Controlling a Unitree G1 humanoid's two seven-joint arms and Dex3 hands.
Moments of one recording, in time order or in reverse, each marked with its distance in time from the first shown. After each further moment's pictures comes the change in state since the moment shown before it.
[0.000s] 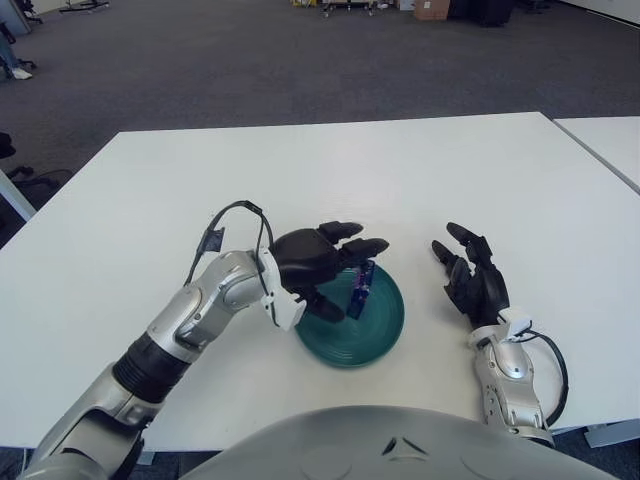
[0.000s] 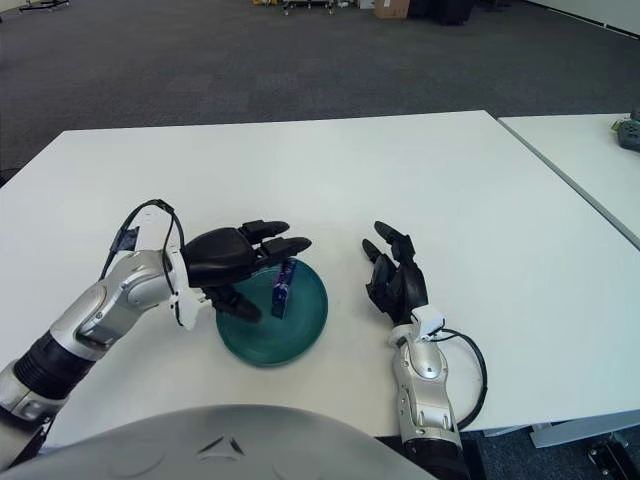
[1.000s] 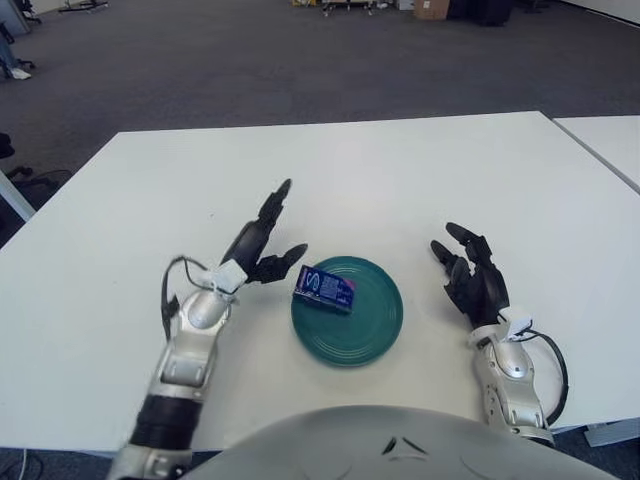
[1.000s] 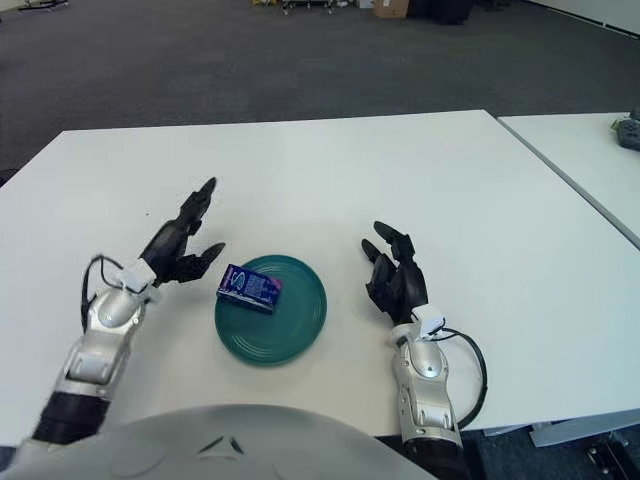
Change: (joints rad) left arm 0.376 -0.421 0.396 0.144 -0.573 0.131 0.383; right arm 0.000 -0.004 0.000 -0.008 0.015 0.010 0.011
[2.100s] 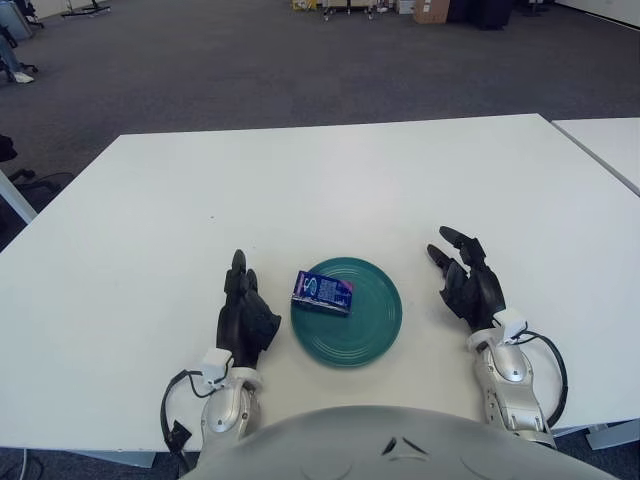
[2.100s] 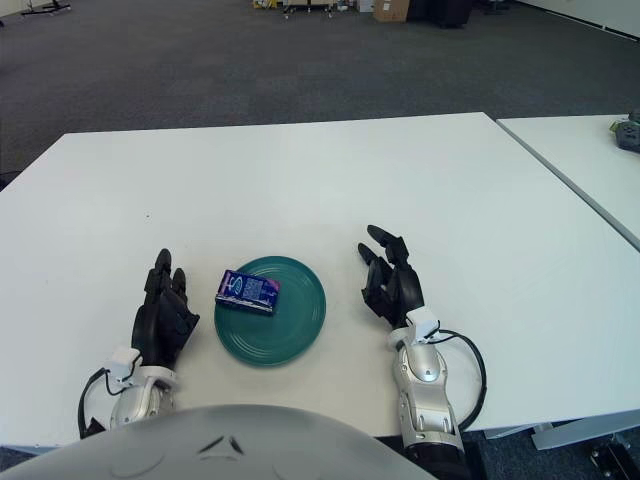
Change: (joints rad) left arm 0.414 -0.233 -0.093 -0.006 -0.123 -0.033 0.203; right arm 0.026 -0.014 0.039 -0.009 -0.060 -0.016 0.001
